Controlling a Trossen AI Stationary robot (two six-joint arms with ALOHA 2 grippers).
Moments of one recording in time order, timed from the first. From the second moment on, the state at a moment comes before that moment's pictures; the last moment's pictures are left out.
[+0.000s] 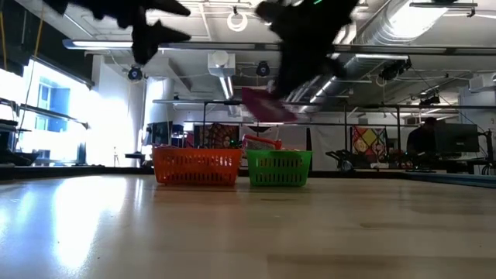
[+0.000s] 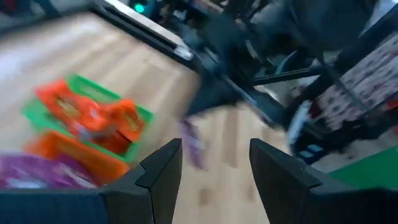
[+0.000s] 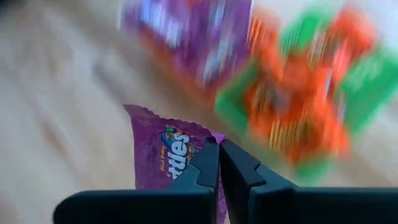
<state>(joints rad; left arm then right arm) -0.01 0.95 0.67 -0.03 -0.03 -0.50 0.18 1.71 1.33 -0.68 0.38 0.86</state>
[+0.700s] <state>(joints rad) -0.05 0.82 0.53 0.21 -0.15 -0.62 -0.06 1.86 1.33 -0.14 0.27 0.68</state>
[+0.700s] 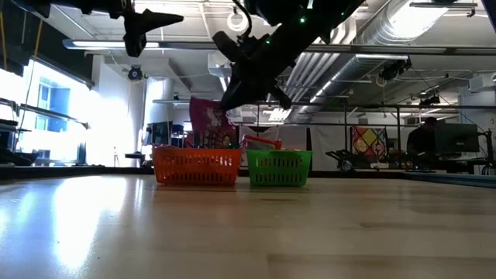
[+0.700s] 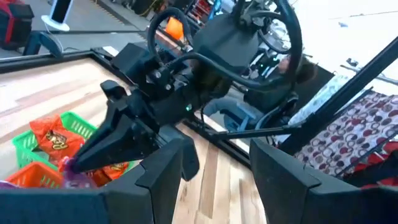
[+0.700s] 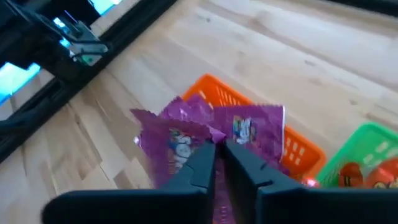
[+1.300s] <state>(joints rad) -0.02 0.60 0.53 0.11 -0.16 -0.49 -0.08 1.66 1.33 -0.24 0.22 0.57</state>
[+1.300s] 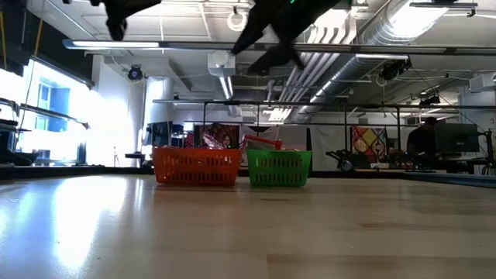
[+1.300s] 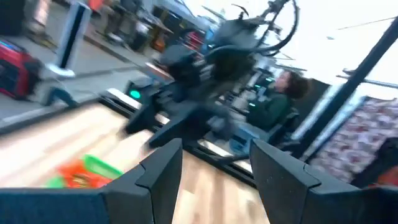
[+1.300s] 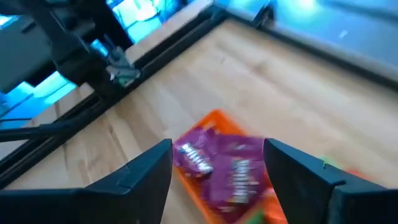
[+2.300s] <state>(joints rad) 0.14 0.40 0.01 0.62 0.01 -0.51 0.44 1.19 1.29 -1.13 0.54 1.12</state>
